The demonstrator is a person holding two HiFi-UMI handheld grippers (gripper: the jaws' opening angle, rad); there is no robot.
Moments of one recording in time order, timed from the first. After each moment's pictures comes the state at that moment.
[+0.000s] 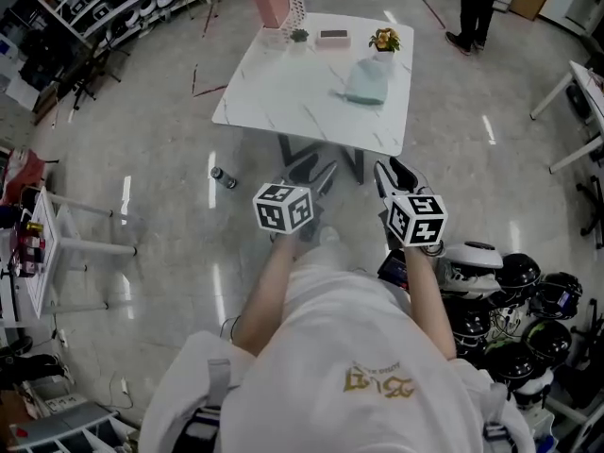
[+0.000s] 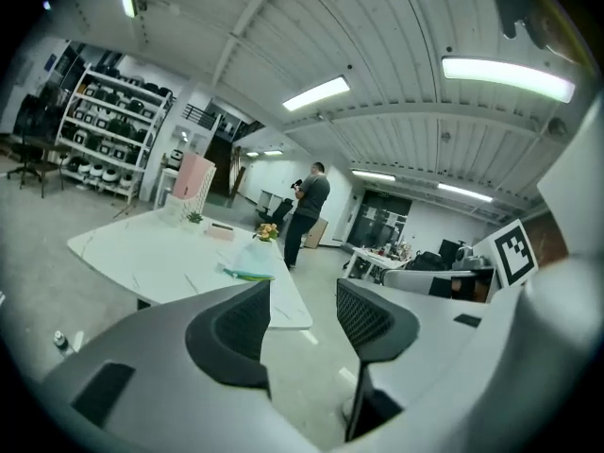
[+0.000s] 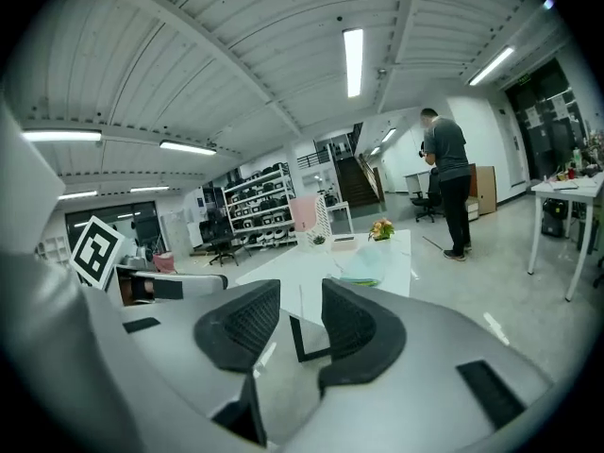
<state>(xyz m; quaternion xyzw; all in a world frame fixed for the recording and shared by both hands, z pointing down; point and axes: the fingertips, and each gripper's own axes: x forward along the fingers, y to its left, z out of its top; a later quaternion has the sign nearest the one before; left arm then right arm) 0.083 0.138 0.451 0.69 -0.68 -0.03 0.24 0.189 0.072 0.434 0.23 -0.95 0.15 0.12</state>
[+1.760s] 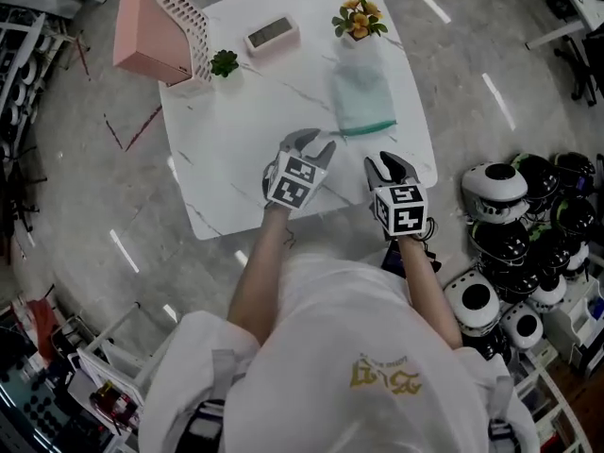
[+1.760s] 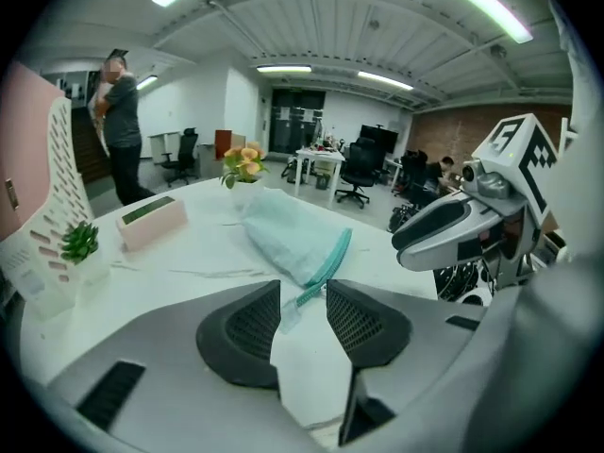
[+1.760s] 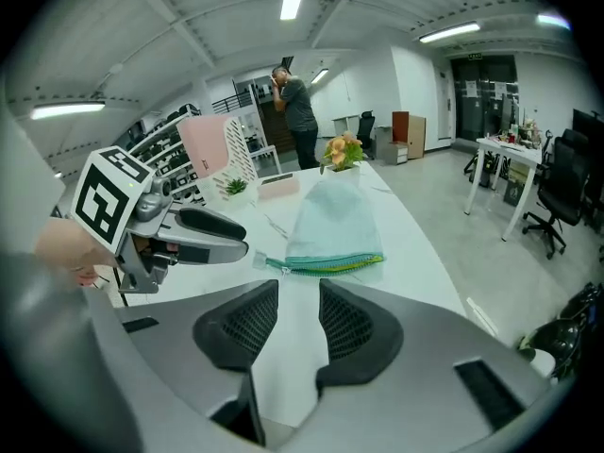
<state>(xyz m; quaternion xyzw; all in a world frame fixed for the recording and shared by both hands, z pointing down) -0.106 -0.140 0.617 0.83 -0.41 0.31 0.22 -0.006 -0.118 0.603 0.41 -0.82 0.27 0.29</state>
